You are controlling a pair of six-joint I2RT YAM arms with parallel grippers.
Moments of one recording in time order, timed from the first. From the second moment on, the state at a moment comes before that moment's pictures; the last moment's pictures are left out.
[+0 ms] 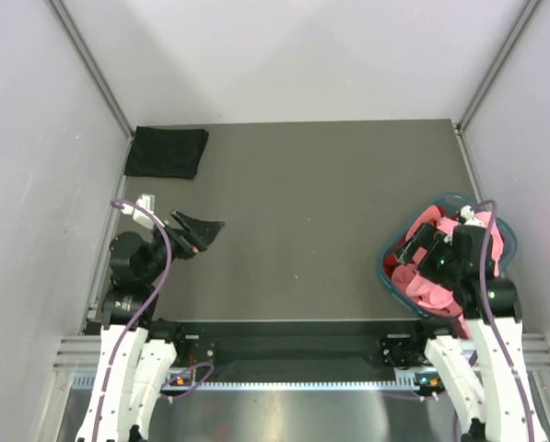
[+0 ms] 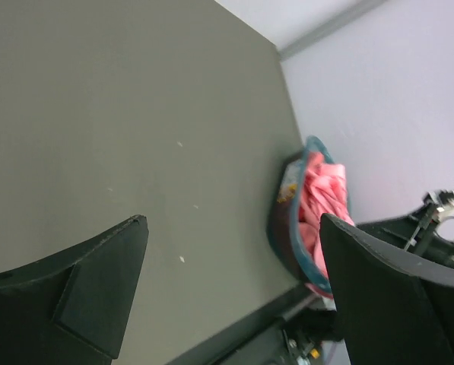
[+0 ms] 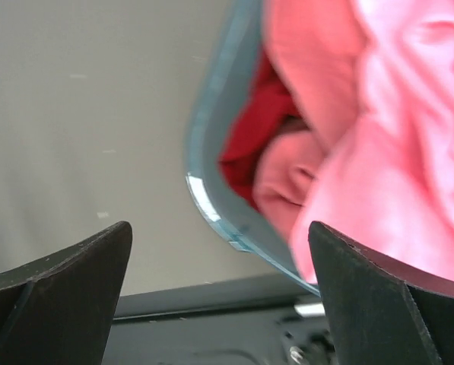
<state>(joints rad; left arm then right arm) -0.04 0.47 0.56 -0.24 0.52 -0.83 0.03 0.50 0.77 -0.98 -0.09 0.57</state>
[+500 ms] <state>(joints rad) -0.04 0.55 0.65 -0.64 0.39 -0.90 0.00 1.05 1.14 -1.18 0.24 0.46</state>
